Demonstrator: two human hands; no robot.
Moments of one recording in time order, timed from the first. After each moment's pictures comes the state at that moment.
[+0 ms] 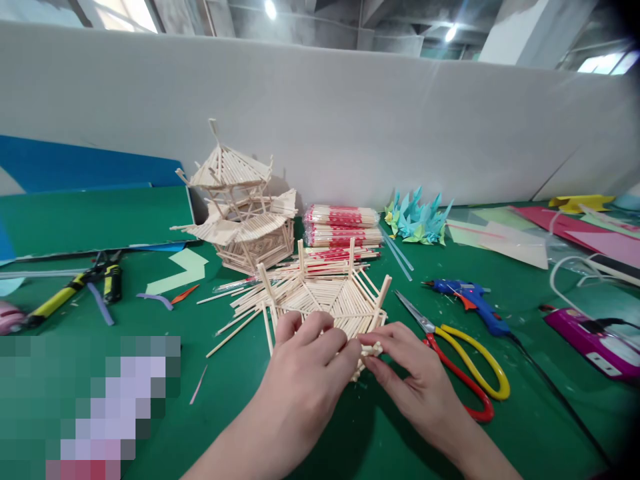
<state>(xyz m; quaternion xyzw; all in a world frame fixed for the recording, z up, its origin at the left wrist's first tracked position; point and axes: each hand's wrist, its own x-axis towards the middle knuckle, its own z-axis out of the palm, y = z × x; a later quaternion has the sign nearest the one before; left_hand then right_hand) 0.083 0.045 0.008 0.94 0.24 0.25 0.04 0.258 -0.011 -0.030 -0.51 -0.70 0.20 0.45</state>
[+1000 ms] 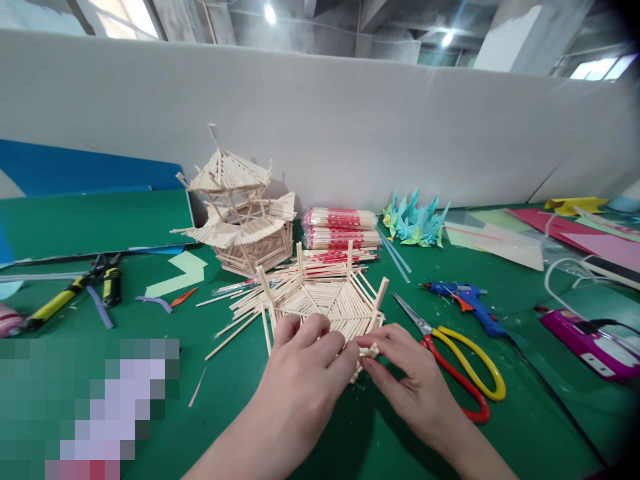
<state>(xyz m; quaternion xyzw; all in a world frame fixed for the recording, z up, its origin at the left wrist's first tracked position) 0.084 0.045 0.009 0.94 0.24 0.23 0.00 0.257 -0.011 -0.027 -0.52 -0.70 0.21 0.44</state>
